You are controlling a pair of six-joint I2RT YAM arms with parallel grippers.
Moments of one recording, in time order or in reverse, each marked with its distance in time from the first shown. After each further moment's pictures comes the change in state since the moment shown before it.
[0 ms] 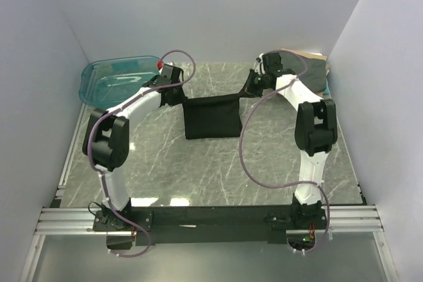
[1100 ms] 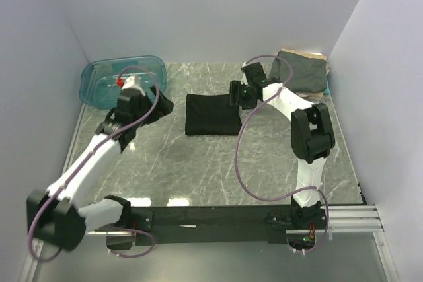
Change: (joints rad) left arm 0.066 -0.718 -0.518 0.110 0.079 -0.058; right arm 0.150 -0.067 -0.129 0.022 0.284 -0.148
